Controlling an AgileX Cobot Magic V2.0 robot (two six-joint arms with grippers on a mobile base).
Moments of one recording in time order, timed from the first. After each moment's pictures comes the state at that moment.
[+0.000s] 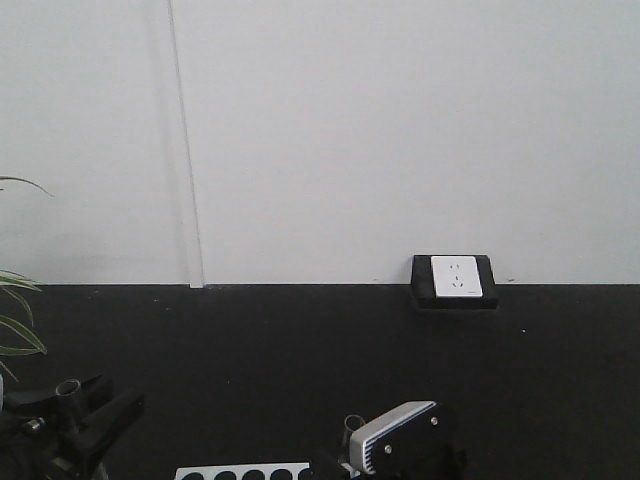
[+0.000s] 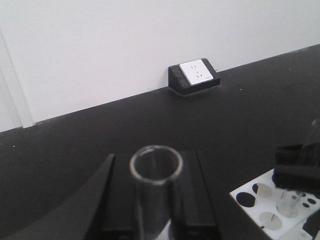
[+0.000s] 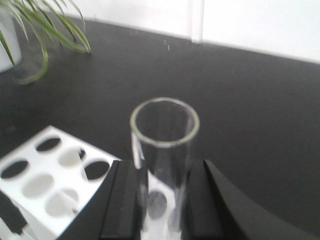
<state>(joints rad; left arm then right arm) -0.42 0.98 -0.49 0.11 -0.23 -0.15 0.72 1.56 -0.60 0.10 -0.62 0.00</state>
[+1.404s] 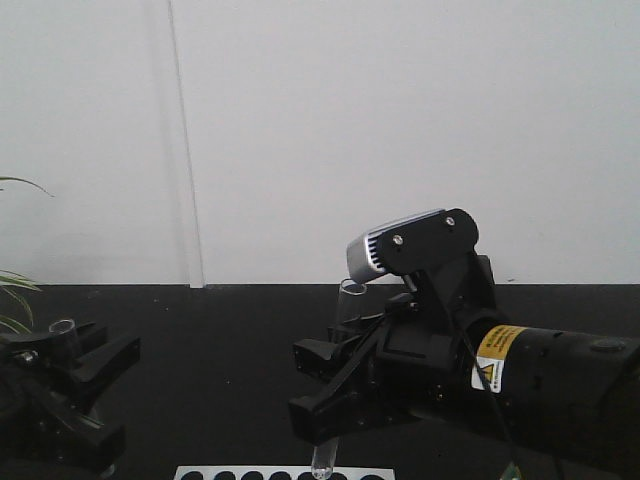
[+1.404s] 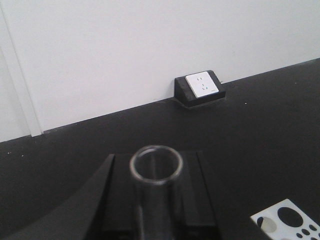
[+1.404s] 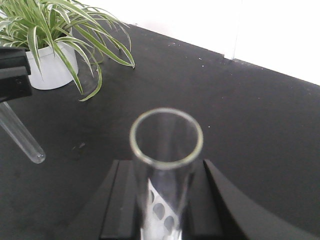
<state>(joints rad) -0.42 0.98 -0.68 0.11 -0.04 -0.18 0.72 1.29 -1.09 0.10 0.29 -0.02</state>
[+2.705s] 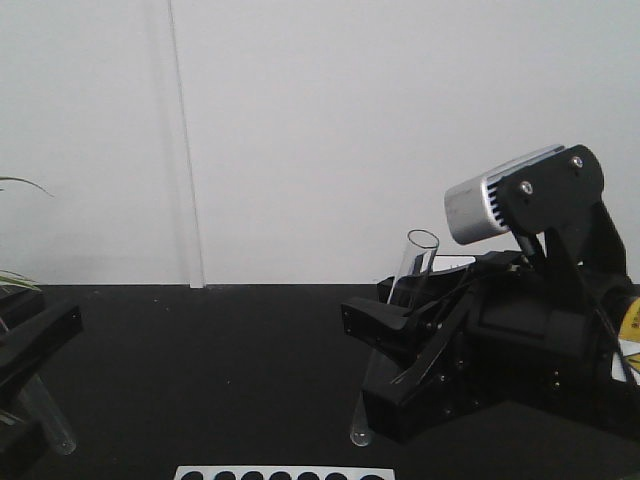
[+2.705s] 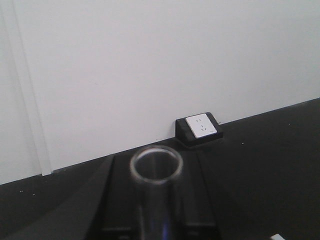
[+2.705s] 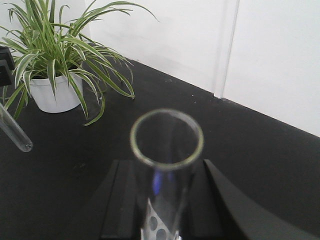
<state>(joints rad) -0.42 0.80 -0.68 0.11 -0.01 -0.18 0.72 1.10 -1.09 0.05 0.36 -0.04</state>
